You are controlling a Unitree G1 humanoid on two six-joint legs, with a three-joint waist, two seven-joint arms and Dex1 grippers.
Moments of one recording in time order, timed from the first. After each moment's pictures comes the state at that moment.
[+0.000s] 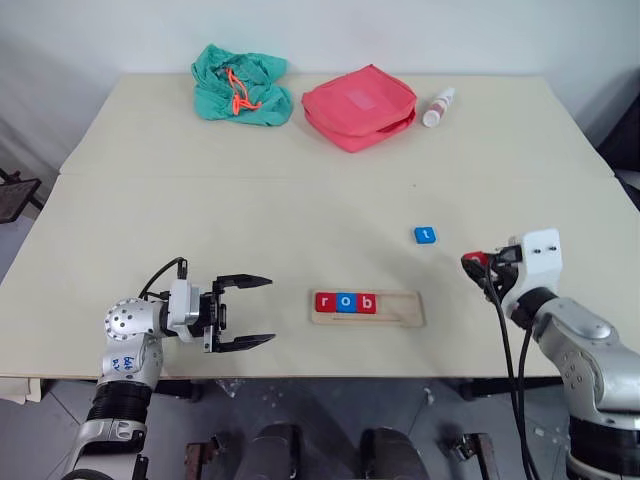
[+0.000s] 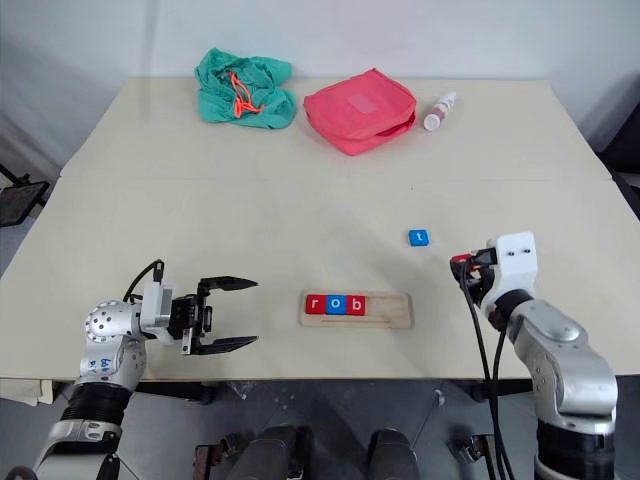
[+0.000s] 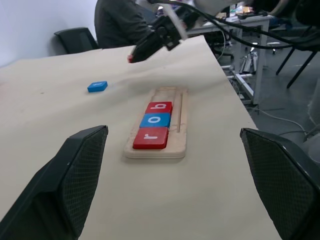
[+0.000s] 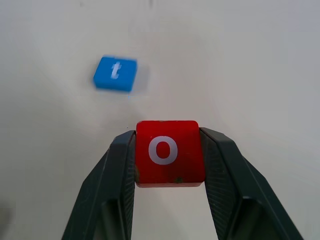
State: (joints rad) left arm -0.35 0.49 0.09 0.37 -0.50 -0.37 -1.50; right arm -0.07 -0.45 -0.34 -0.52 0.41 0.90 0.27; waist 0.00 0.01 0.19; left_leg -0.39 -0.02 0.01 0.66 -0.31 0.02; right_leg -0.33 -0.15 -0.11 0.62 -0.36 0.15
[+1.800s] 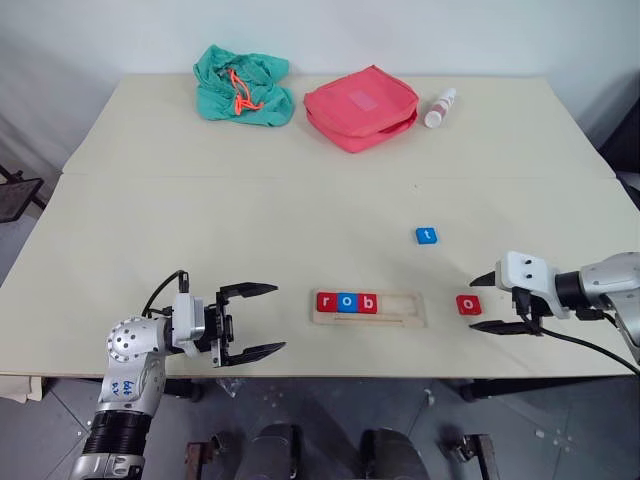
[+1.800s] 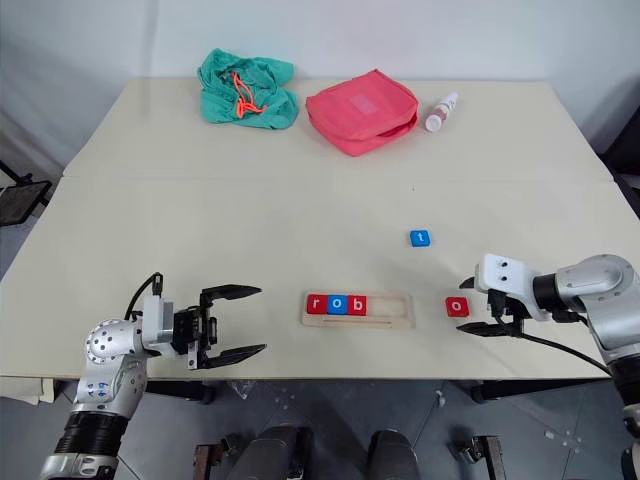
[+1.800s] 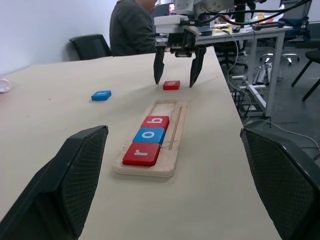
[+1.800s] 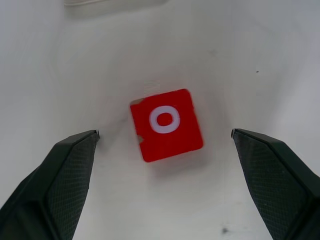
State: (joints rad) left arm -0.16 0.47 0.08 0.11 -0.51 -0.30 -1.32; right arm -0.43 -1.04 0.12 0.28 0.12 0.07 1.34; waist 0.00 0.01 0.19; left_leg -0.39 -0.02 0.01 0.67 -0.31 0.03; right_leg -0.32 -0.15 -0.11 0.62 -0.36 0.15
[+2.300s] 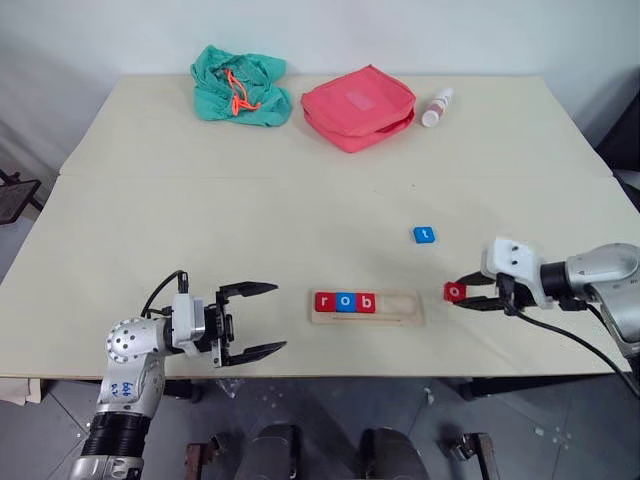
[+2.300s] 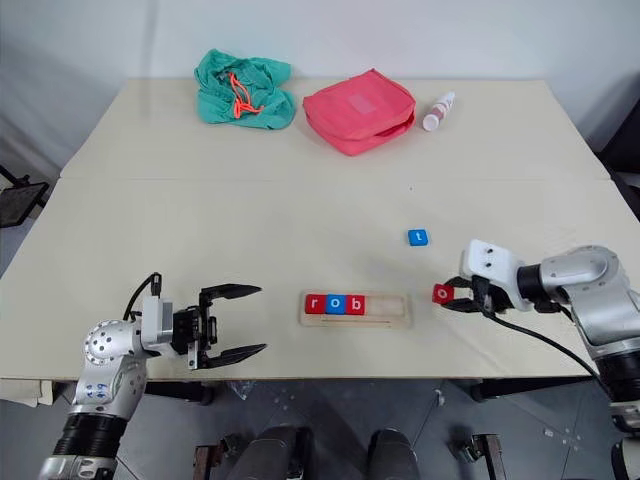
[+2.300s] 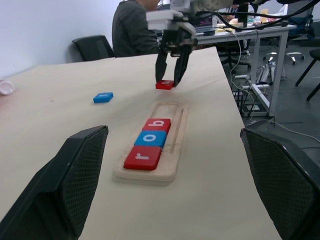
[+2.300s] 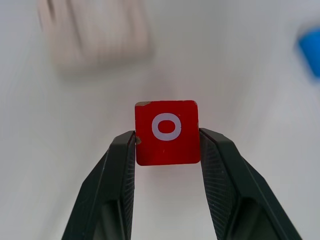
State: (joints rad) left arm -0.19 0.47 0.08 0.11 -0.51 -0.31 -1.33; right arm -0.47 -1.01 0.10 0.03 0.19 0.36 1.27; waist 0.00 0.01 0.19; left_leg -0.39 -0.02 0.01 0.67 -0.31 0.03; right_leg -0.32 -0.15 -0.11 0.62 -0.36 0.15
